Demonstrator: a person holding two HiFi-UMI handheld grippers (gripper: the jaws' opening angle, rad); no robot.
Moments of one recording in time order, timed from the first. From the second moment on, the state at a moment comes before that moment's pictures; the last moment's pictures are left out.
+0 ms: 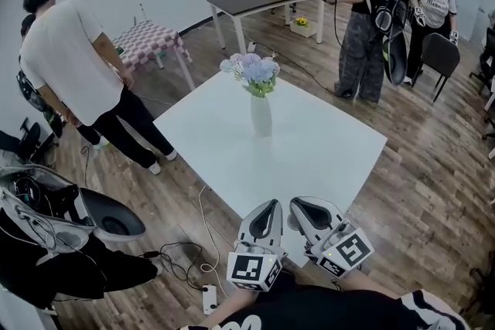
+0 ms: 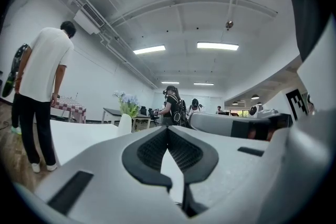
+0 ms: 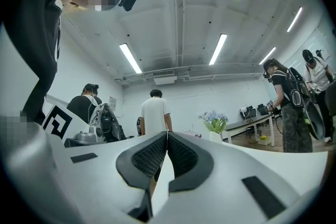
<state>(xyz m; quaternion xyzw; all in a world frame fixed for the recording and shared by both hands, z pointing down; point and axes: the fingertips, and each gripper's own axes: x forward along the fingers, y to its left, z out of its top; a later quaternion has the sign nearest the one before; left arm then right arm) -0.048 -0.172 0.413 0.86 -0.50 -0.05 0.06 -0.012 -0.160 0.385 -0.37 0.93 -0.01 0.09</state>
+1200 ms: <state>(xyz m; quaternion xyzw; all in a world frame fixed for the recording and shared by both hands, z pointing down) -0.070 -0.293 0.443 0.85 -0.51 -0.03 0.10 -0.022 -0.292 0.405 -0.37 0.93 -0.04 0.07</state>
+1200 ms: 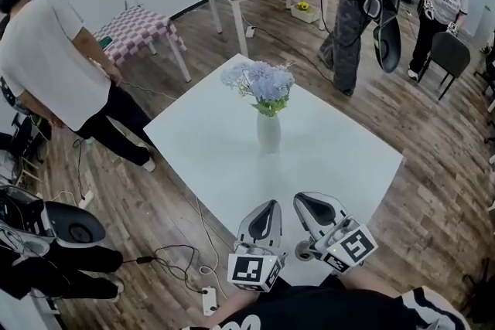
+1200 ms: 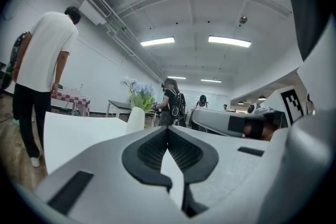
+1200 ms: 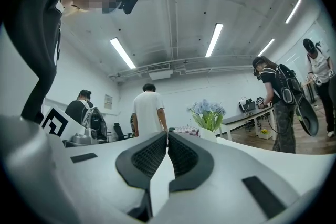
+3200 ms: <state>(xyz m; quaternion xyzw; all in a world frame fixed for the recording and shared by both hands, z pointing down) -0.121 -0.281 0.457 0.77 -0.63 0.00 0.11 -0.056 -0.515 0.348 -0.30 0.95 0.08 -0.06</state>
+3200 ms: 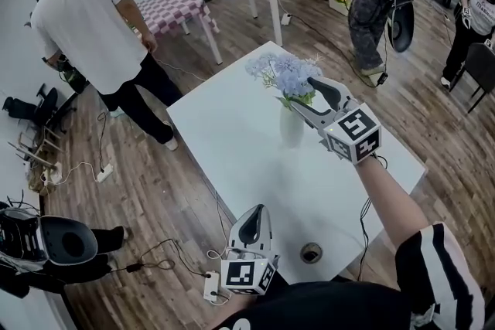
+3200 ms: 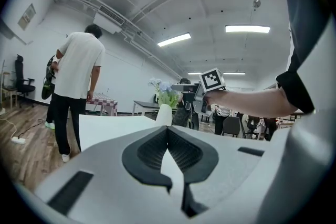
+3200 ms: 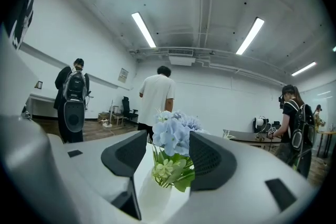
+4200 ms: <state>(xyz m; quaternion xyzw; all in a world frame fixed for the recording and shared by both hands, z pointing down) -0.123 -0.280 0.458 0.76 -0.64 0.00 0.11 -0.051 -0.525 0.355 -0.32 0.94 0.12 -0.08</state>
